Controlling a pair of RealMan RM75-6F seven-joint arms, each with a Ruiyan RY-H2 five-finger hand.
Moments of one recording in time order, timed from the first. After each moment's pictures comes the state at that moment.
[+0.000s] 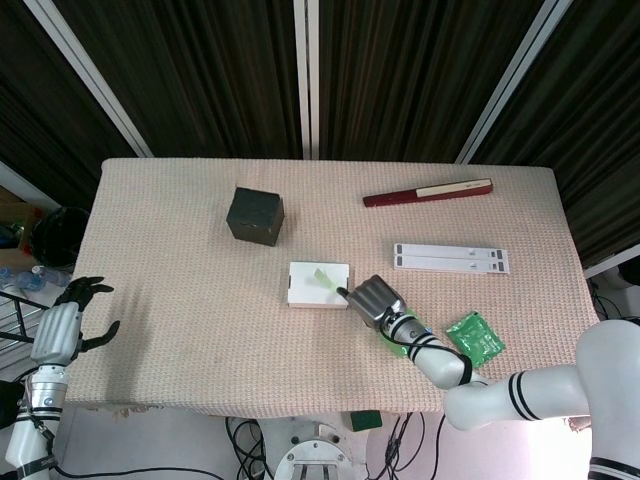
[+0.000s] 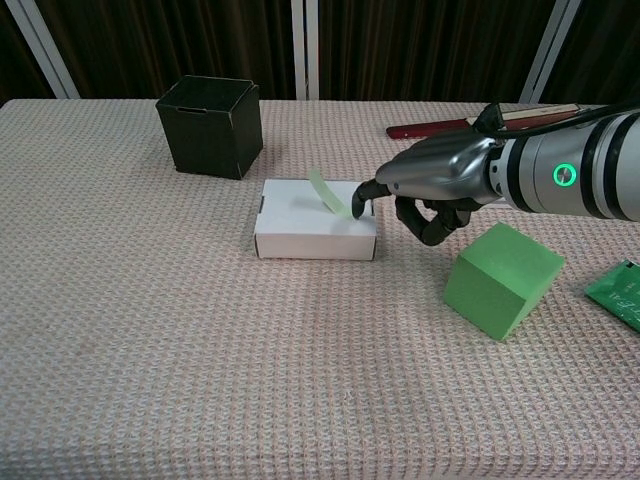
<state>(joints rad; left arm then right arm) -0.14 -1.31 -0.09 -1.48 1.34 1.32 -0.20 1.15 -1.42 -0.06 -1.83 -0.62 0.93 -0.78</state>
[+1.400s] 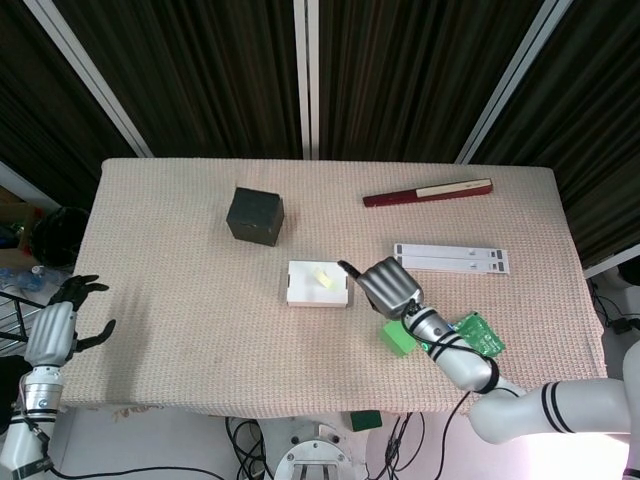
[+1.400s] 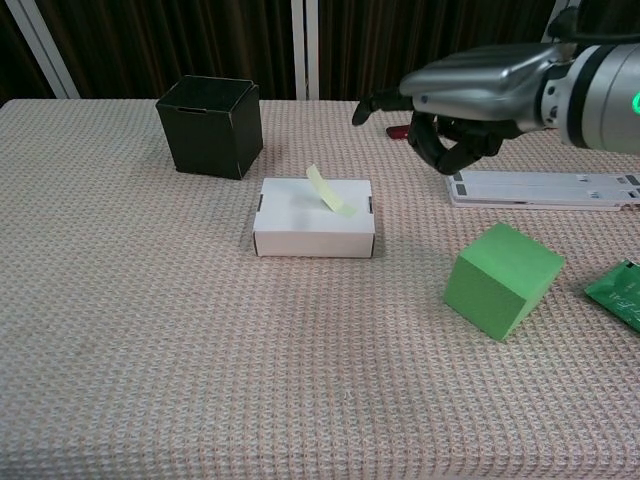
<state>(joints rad) -0.13 -1.29 -0.09 -1.51 1.35 1.35 -0.20 1.01 -1.29 -0.04 -1.92 -0.93 1.10 -0.61</state>
